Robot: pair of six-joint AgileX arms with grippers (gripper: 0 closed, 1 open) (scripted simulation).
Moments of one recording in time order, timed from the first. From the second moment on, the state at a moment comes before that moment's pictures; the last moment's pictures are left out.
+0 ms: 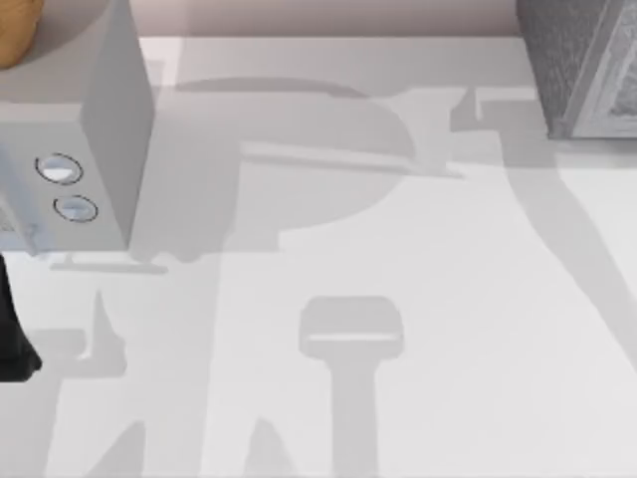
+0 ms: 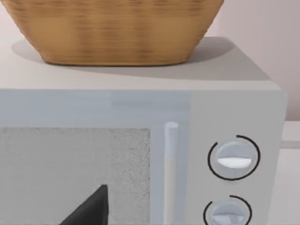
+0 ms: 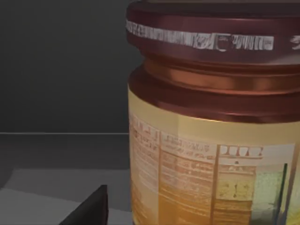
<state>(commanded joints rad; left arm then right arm) 0.00 0.00 0.00 0.00 0.00 0.00 0.35 1.37 1.75 -0.38 0.36 0.01</state>
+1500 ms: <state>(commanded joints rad) 0.00 0.00 0.00 0.00 0.00 0.00 0.29 1.58 1.93 -0.35 0.30 0.01</state>
